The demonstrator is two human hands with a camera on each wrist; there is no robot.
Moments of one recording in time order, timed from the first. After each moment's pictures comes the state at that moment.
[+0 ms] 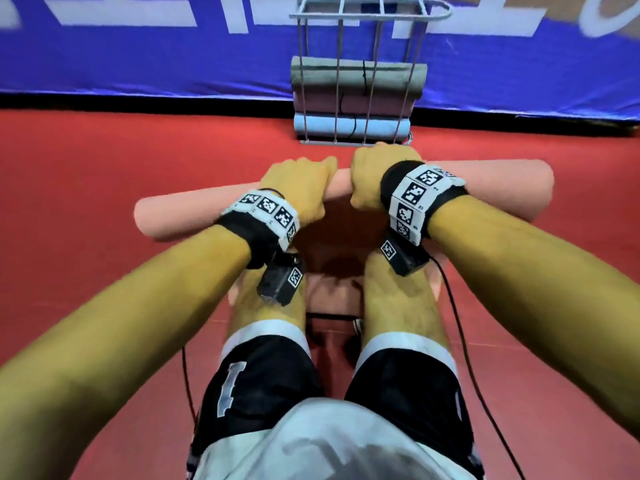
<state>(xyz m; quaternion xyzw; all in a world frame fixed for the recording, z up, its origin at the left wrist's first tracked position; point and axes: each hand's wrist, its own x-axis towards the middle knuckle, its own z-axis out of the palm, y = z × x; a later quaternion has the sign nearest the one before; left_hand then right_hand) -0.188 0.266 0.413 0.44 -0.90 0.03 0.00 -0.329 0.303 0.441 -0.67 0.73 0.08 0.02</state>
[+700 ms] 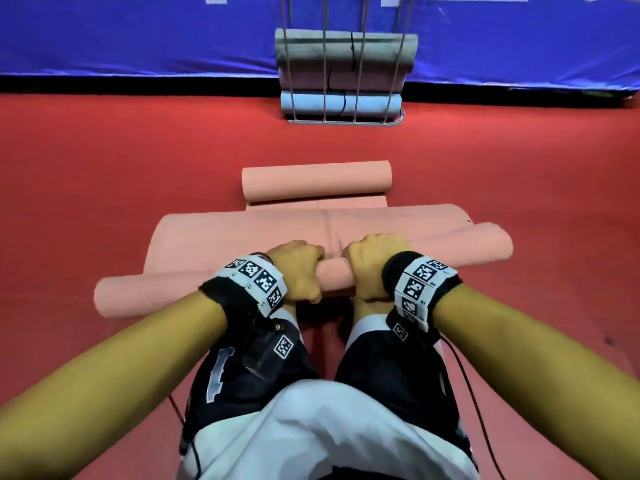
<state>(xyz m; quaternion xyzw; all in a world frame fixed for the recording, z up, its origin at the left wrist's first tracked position) -0.167 0.337 0.331 0.40 -0.87 -0.19 -0.19 -0.323 0.391 0.333 -0.72 0.66 0.20 0.12</state>
